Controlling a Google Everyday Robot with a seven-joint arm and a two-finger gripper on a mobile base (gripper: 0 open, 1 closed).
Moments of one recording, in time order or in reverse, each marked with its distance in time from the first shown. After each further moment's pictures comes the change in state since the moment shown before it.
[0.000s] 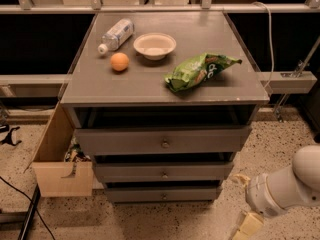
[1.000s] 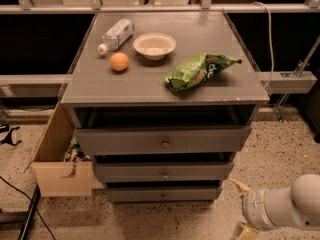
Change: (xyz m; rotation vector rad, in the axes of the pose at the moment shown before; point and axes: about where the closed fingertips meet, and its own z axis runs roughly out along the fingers) arm 0.018 -0.005 0.035 0.150 -0.054 -0.210
